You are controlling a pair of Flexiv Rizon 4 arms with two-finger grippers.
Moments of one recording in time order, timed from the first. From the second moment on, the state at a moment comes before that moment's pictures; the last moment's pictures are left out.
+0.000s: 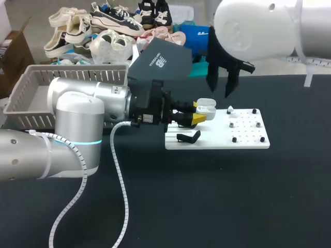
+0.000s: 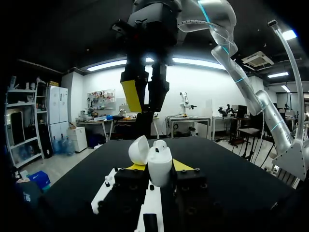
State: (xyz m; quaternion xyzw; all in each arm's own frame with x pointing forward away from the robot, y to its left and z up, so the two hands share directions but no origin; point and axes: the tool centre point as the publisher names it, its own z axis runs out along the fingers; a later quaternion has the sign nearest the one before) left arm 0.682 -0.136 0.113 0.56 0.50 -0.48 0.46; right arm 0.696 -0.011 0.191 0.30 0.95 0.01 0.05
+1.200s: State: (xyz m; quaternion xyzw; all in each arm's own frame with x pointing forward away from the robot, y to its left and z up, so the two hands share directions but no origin) left arm 0.682 -0.136 0.113 0.56 0.50 -0.48 0.46; right arm 0.750 -0.091 0.145 0.15 0.98 0.06 0.08
